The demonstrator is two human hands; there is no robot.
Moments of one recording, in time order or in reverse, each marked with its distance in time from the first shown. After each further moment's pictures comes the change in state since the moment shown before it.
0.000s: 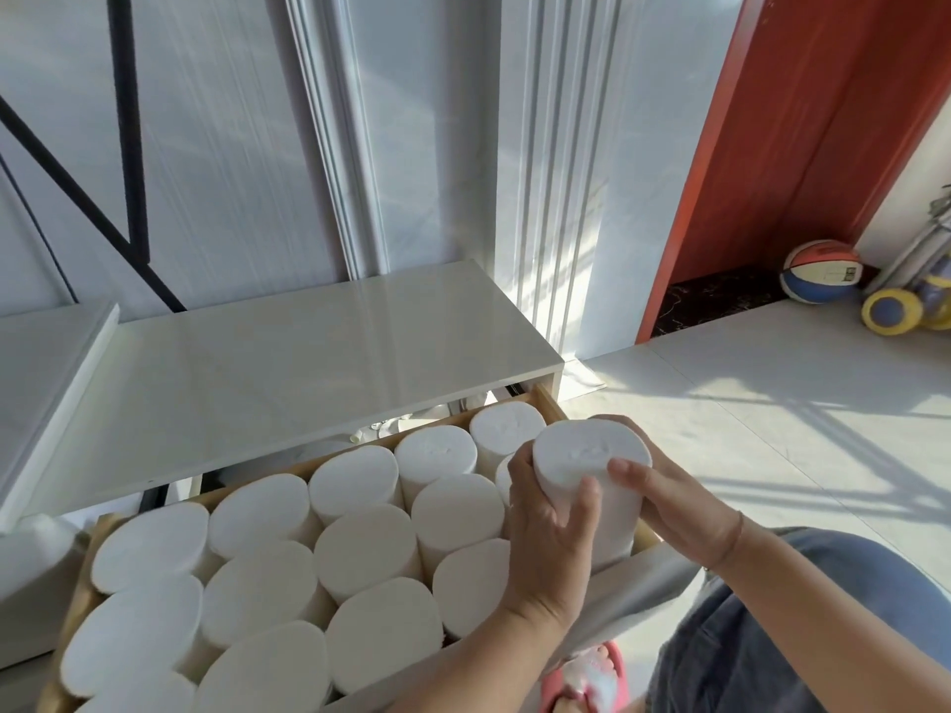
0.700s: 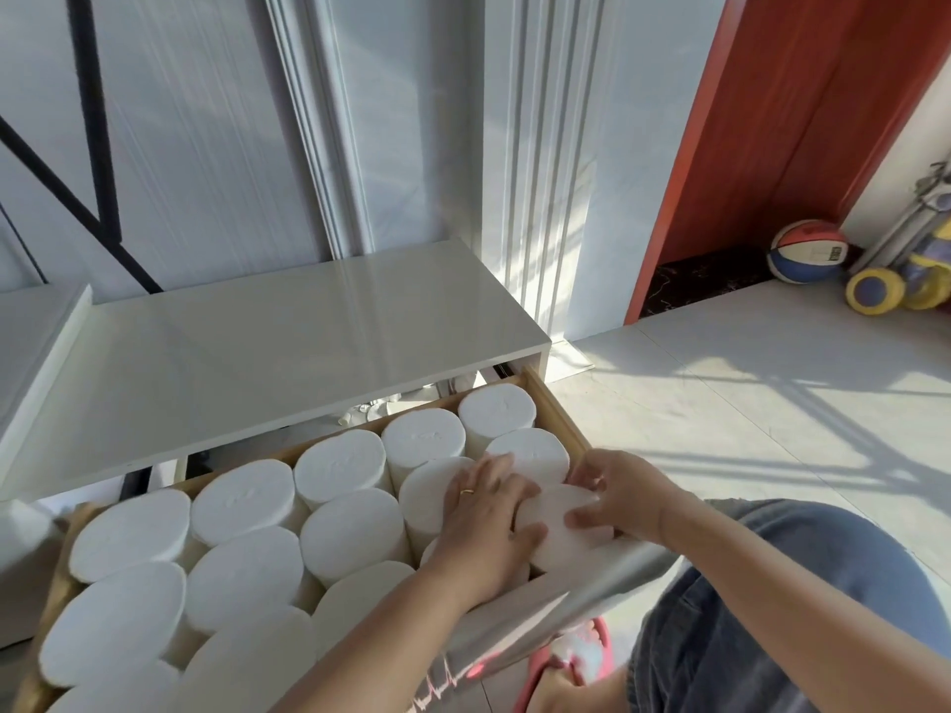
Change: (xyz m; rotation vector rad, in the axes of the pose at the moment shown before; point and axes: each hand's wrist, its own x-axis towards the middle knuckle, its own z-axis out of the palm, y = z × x) left_hand 0.020 -0.051 -0.053 0.928 -0.435 0.110; right_hand 0.005 0.017 0.006 -0.969 0.118 0.384
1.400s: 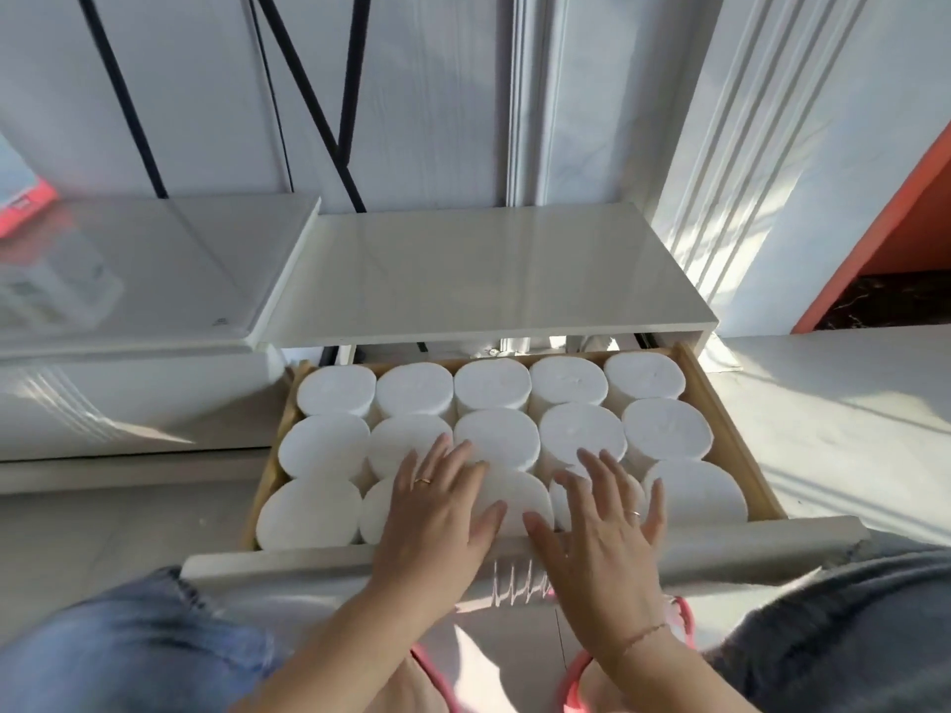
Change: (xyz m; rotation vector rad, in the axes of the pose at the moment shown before) left_hand -0.158 -0.043 -0.059 0.359 0.322 -0.325; right_hand -0.096 -0.098 0.130 -0.366 0.333 -0.345
